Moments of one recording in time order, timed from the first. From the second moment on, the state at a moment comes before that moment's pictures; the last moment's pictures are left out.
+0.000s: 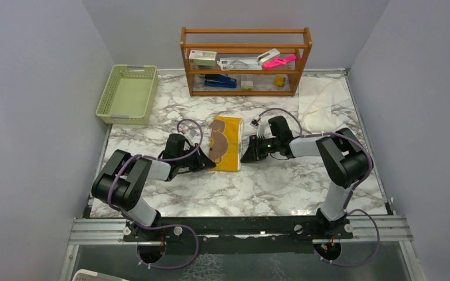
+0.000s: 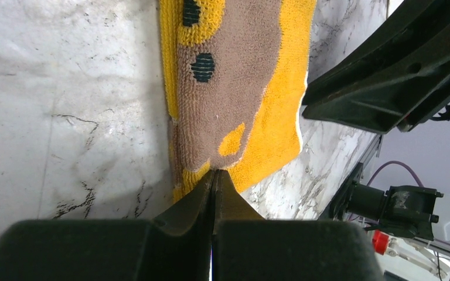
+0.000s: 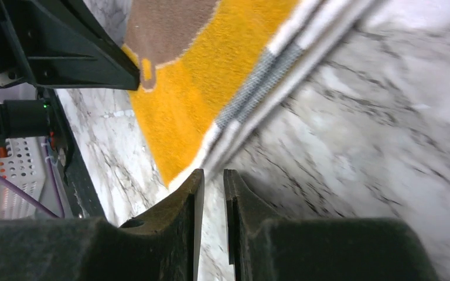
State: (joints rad) left arm -0.35 1.58 0.41 0.46 0.56 -0.78; right arm 0.47 1.83 0.80 0.23 -0.75 0.31
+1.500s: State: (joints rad) left arm -0.14 1.22 0.55 -0.07 0.46 -0.66; right arm 0.92 1.67 0.78 0.20 -0.35 -0.75
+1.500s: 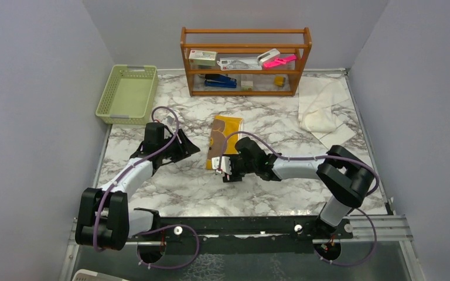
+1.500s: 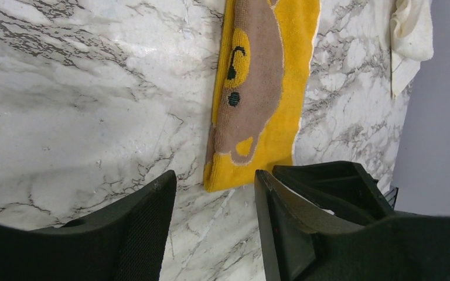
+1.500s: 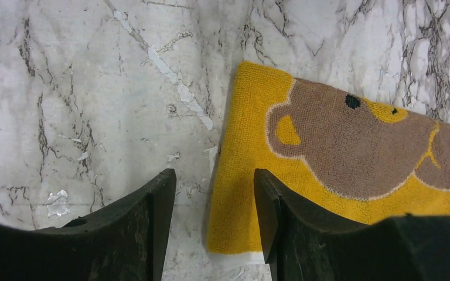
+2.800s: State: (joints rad) left arm -0.13 1.23 0.64 -0.15 0.58 -0.58; right arm 0.79 1.68 0.92 0.11 -0.62 -0.22
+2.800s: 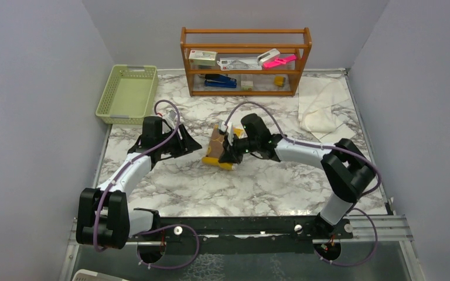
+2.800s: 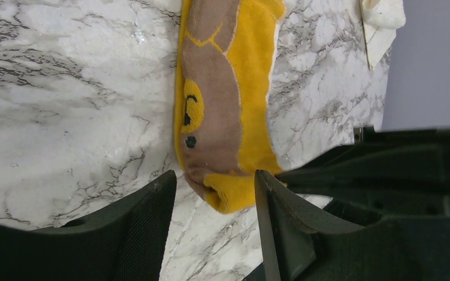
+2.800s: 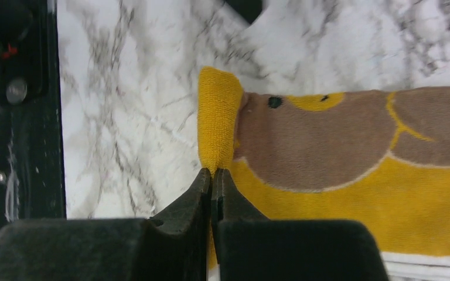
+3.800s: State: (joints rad) left arm -0.14 1.22 0.50 0.06 0.70 -0.71; right arm 0.64 2.13 1.31 -0.18 -0.88 0.09
